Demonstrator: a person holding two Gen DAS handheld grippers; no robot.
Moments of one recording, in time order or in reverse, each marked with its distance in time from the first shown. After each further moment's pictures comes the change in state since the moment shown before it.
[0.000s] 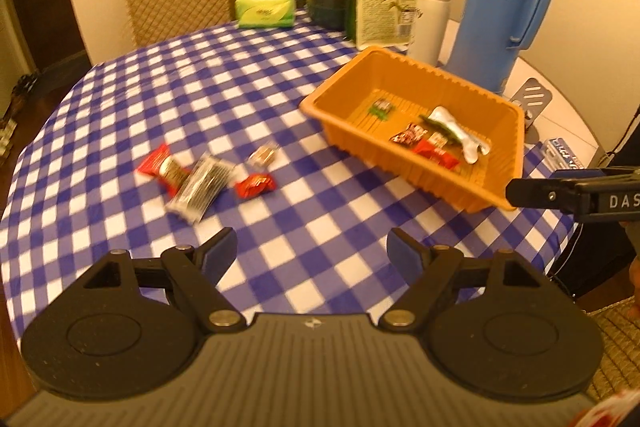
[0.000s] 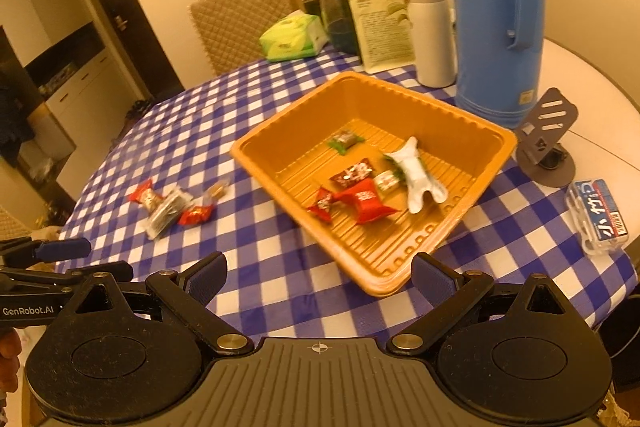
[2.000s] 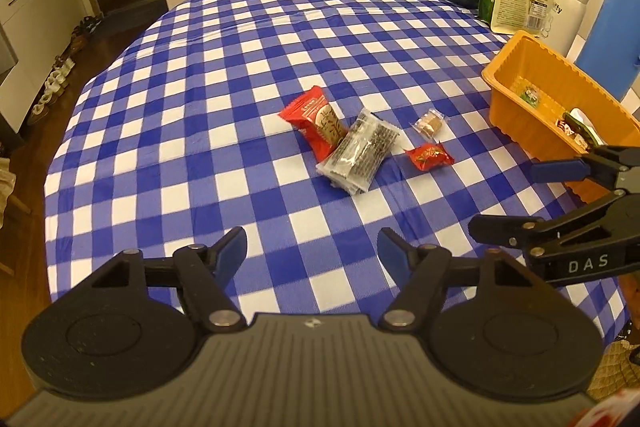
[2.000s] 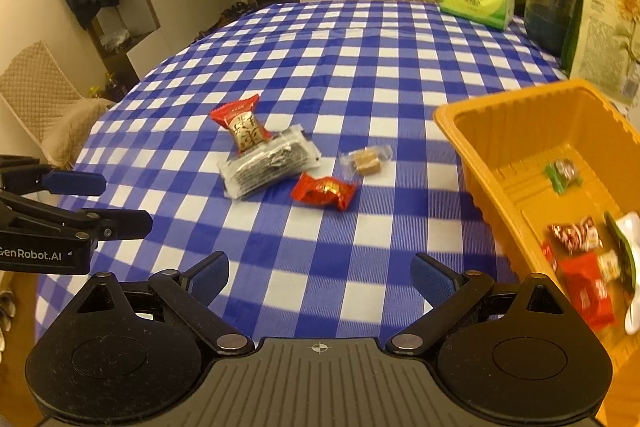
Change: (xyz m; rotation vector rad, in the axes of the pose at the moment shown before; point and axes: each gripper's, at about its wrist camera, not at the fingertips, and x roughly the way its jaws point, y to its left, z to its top) left arm 0.056 0.128 -0.011 -0.141 0.081 0.152; right arm 0.170 0.123 0.004 -0.396 0.167 0.165
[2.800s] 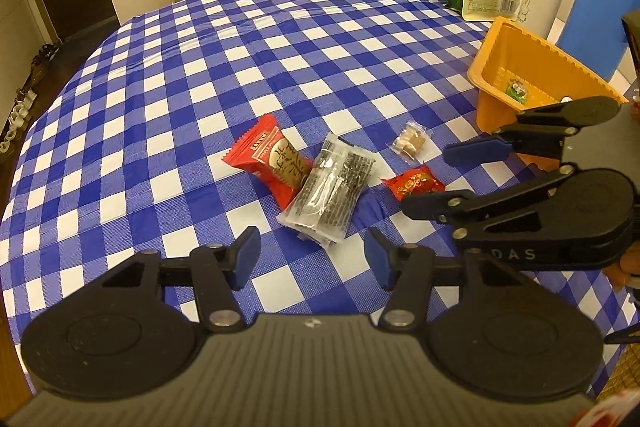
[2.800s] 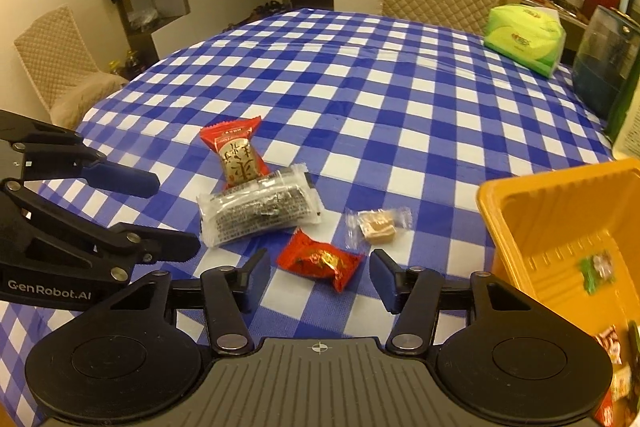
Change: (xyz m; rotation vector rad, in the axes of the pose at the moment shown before) left arm 0.049 -0.014 0.030 0.109 -0.004 -0.081; right arm 0.054 -0.002 0.033 -0.163 -0.025 0.027
